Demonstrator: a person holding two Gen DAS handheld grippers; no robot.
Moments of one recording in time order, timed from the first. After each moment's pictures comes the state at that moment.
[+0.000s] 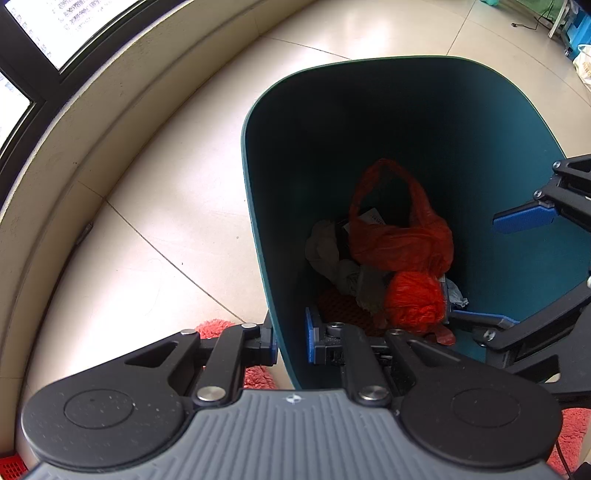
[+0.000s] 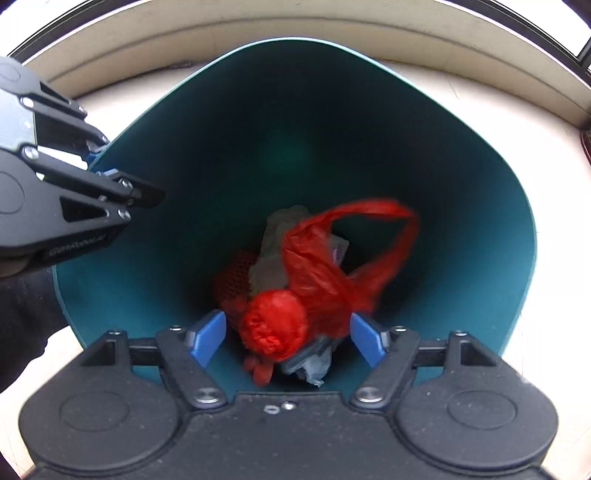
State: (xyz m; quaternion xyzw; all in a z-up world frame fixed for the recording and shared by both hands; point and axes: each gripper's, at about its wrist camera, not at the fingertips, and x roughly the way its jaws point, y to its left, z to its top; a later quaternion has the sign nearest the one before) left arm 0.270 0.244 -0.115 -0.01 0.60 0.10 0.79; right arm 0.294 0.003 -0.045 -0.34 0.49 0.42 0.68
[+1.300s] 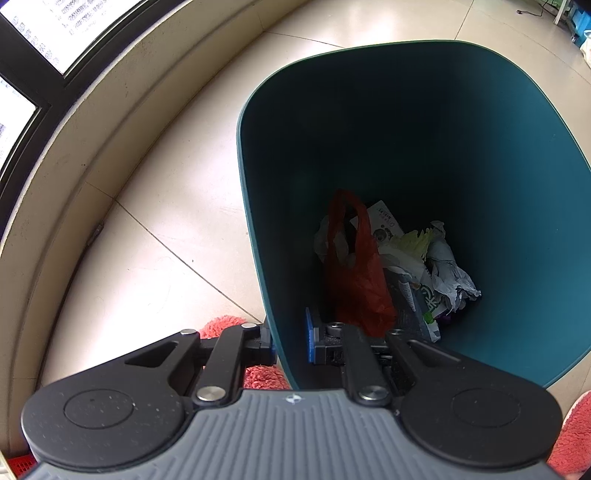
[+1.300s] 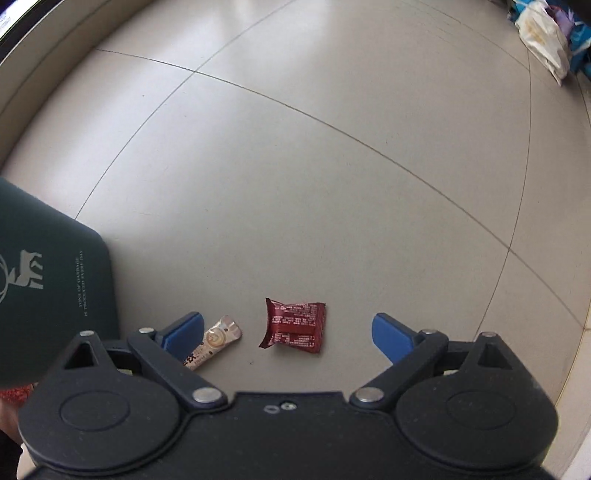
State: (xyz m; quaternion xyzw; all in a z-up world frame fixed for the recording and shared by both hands) left arm 0.275 0.228 -0.124 0.02 0.61 0.11 0.79; right arm 0.422 -0.289 -0.111 -0.02 0.63 0.08 0.78
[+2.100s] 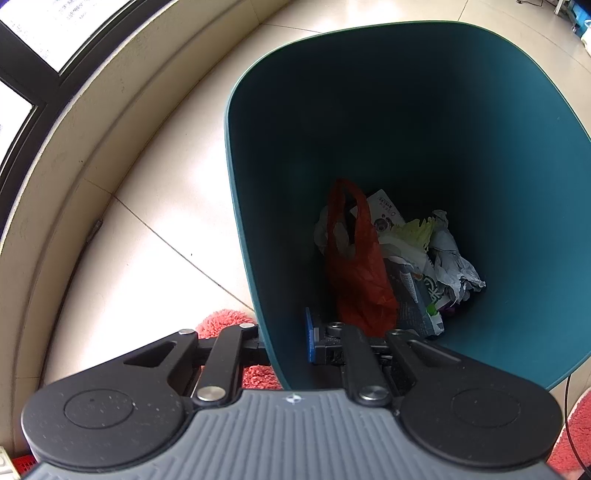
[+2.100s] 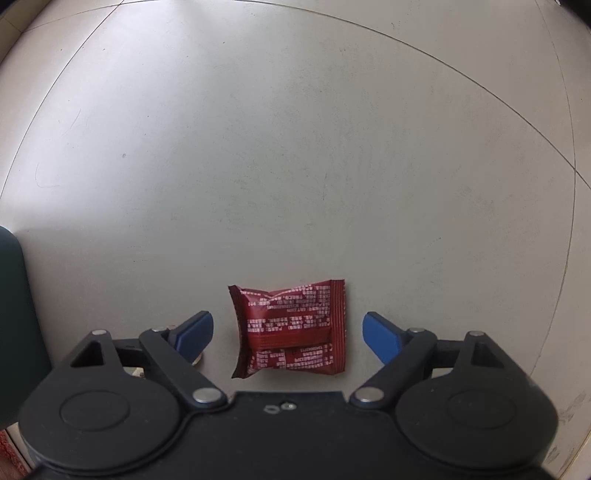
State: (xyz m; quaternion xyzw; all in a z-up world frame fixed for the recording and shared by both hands) left arm 0.276 0.225 -0.134 0.03 0.62 0.11 0.78; right arm 0.422 -0.297 -0.215 0.01 0.67 0.04 0.74
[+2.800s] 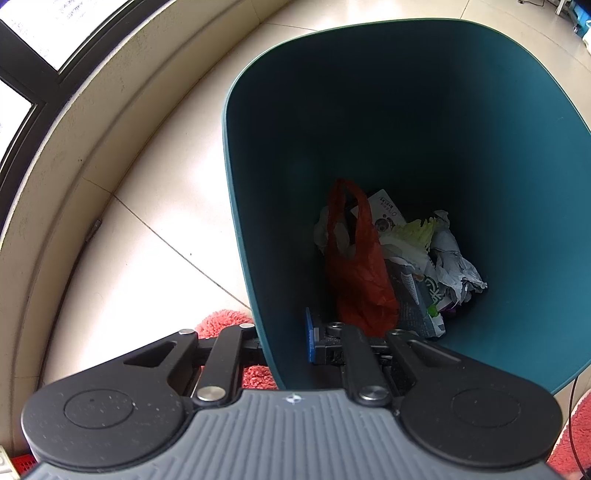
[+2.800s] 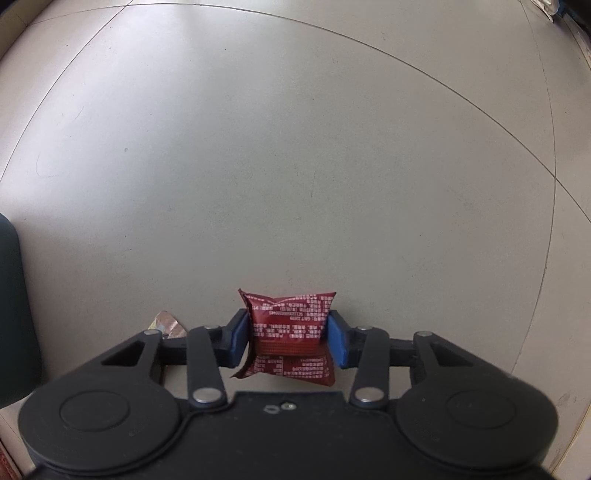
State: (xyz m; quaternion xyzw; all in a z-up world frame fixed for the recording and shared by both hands) left arm 0.277 0.224 -0.137 0.03 0.62 0.12 0.78; right arm 0.393 -0.282 -0.180 -0.03 0.65 0.03 0.76
